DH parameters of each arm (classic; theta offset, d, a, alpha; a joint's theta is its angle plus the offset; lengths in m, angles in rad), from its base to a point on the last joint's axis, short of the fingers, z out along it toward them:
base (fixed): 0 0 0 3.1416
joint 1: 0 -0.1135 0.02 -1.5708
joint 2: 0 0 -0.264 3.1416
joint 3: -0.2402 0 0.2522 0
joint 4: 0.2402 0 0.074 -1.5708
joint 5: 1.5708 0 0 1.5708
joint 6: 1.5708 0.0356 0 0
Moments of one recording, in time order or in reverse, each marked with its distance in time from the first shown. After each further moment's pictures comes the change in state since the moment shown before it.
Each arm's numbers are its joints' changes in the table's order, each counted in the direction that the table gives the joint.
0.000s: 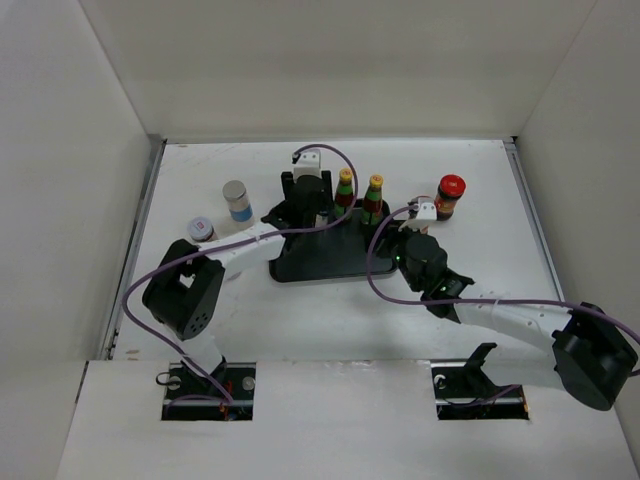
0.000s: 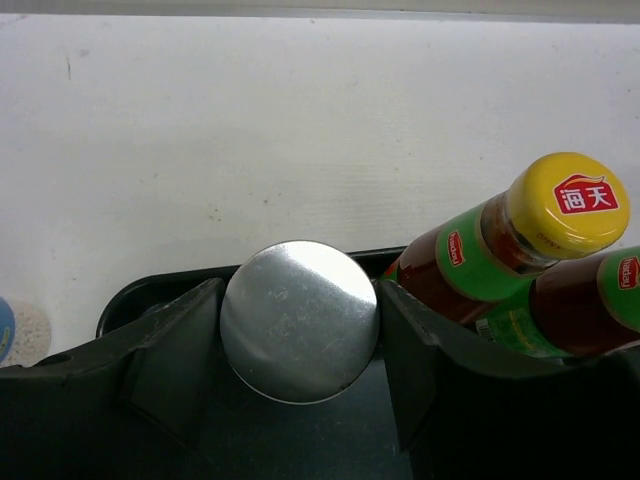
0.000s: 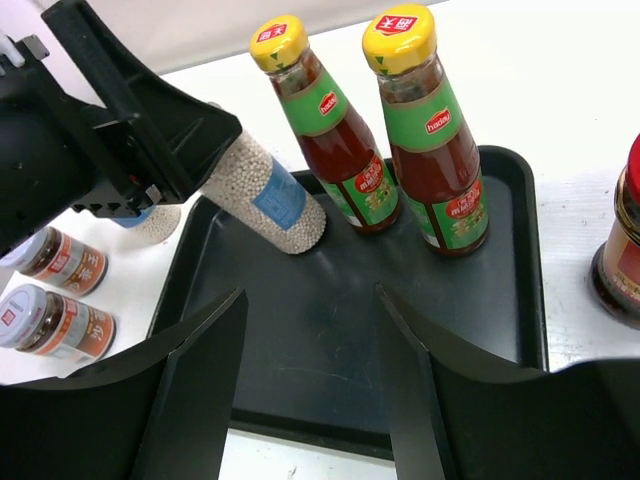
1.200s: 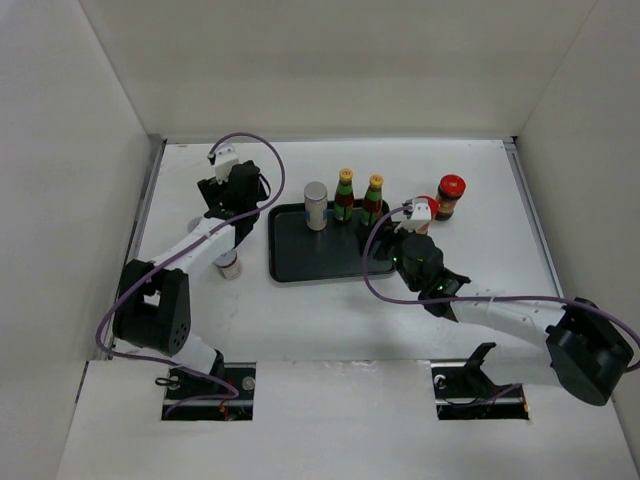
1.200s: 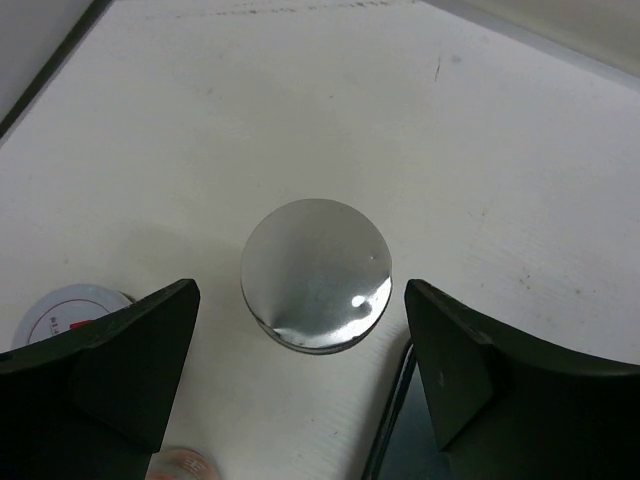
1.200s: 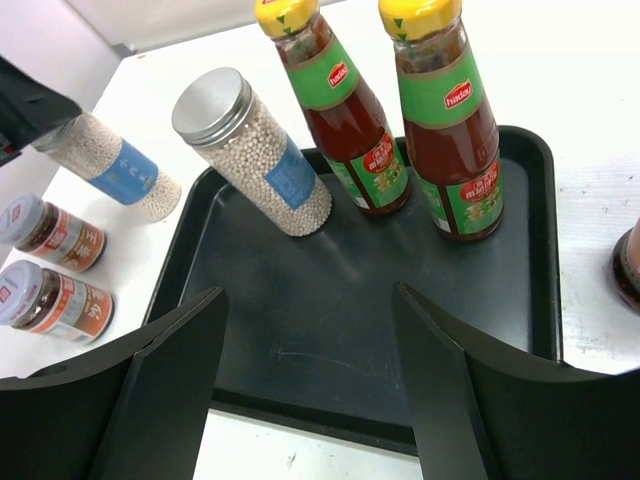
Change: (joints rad) left arm -0.347 0.178 0.090 0.239 -0.146 -0.112; right arm 0.000 -0.032 0.000 0.000 -0.042 0.004
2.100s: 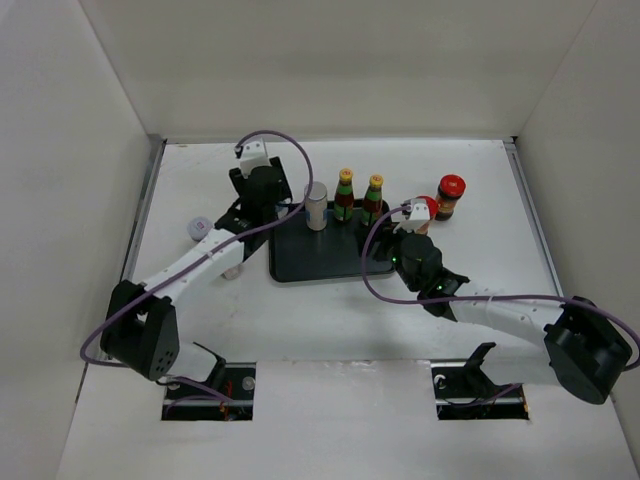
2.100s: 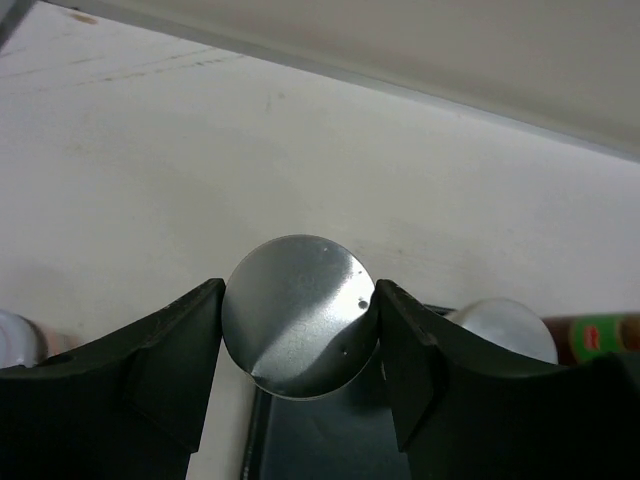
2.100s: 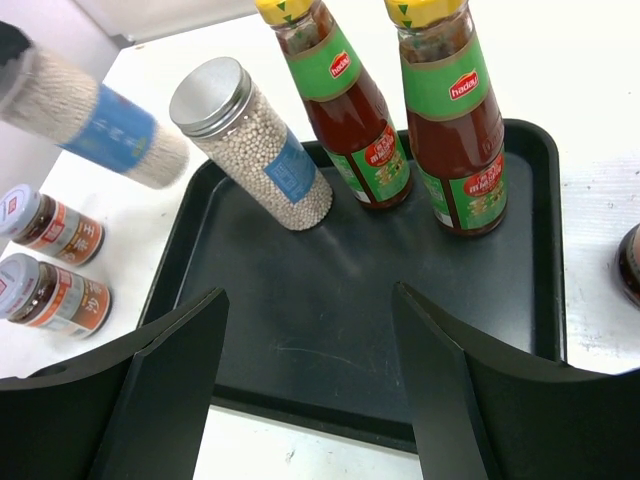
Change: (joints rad) left arm 0.179 0.117 -0.023 -0.043 0.038 0.038; right arm 0.000 -0.012 0.000 0.000 -0.010 0.000
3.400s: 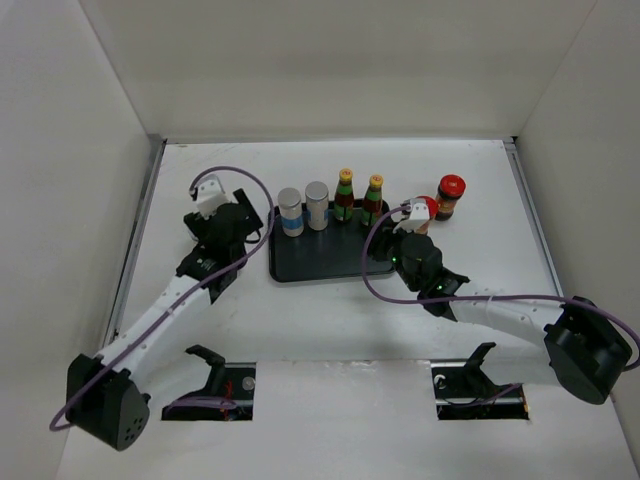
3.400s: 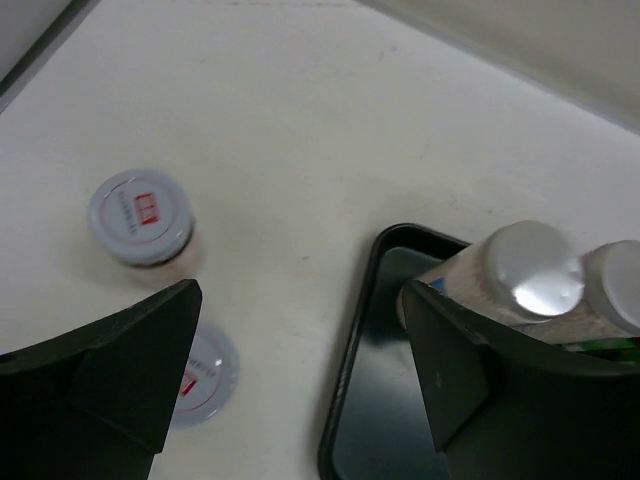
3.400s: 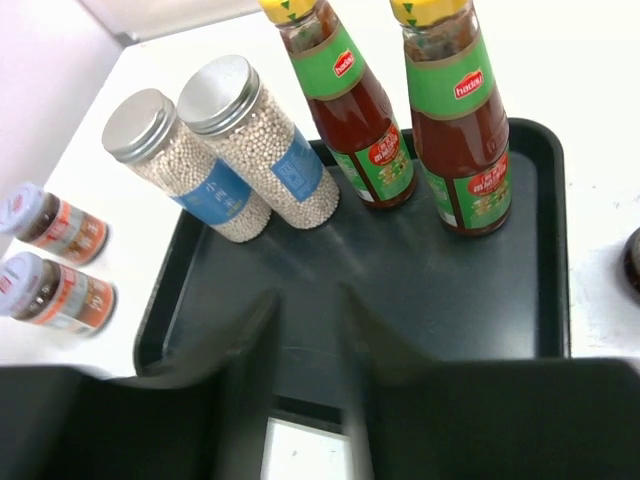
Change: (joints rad) left arm -0.023 0.355 0.254 0.194 -0.073 -0.137; right arm 0.000 0.000 0.000 0.000 -0.010 0.000
